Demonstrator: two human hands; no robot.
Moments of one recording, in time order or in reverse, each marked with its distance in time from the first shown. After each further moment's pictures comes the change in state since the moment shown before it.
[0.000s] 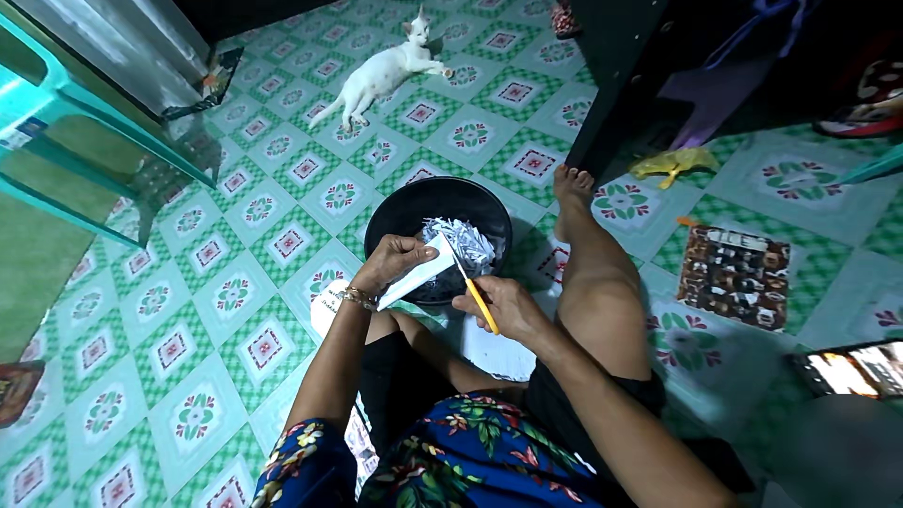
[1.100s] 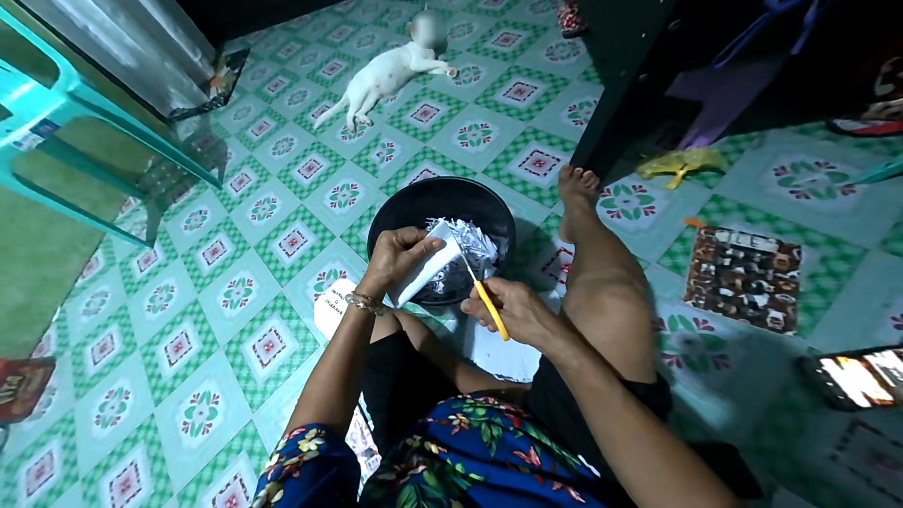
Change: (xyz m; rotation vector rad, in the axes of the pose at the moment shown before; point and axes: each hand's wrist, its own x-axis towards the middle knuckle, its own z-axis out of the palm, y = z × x) left_hand 0.000 0.005 0.007 0.345 0.183 0.301; right_hand -0.005 0.006 -0.008 -0.018 -0.053 -0.005
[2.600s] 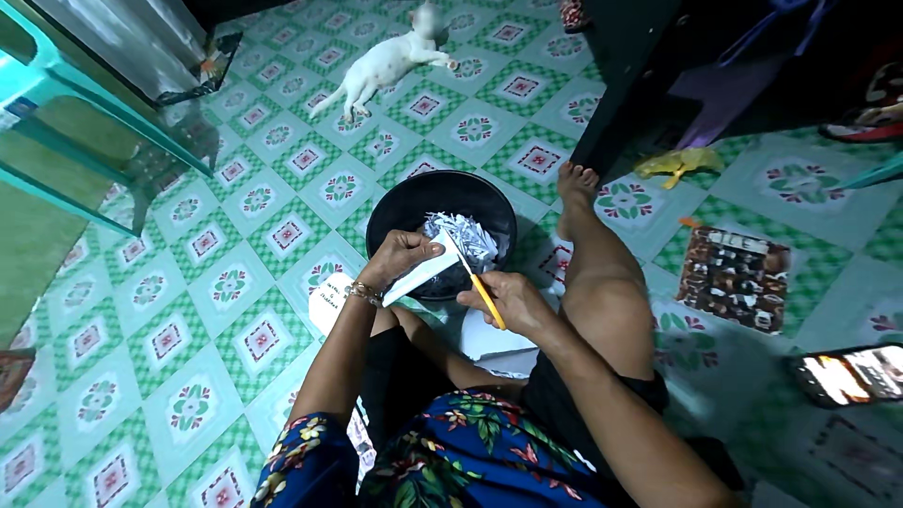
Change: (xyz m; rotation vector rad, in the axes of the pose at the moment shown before) left_hand -0.003 -0.012 0.003 -0.373 -0.158 -0.326; right_hand 0.007 -0.004 0.003 -0.034 0.057 0.007
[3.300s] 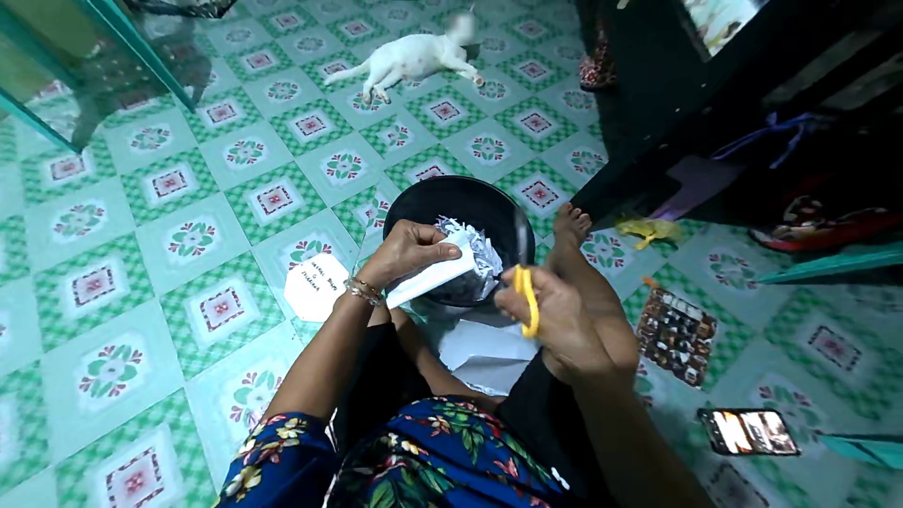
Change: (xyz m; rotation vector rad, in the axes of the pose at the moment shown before) left_hand -0.022 0.014 -0.011 -0.040 0.075 0.148; right_hand -0.019 -0.024 -0.005 0.171 0.257 -0.188
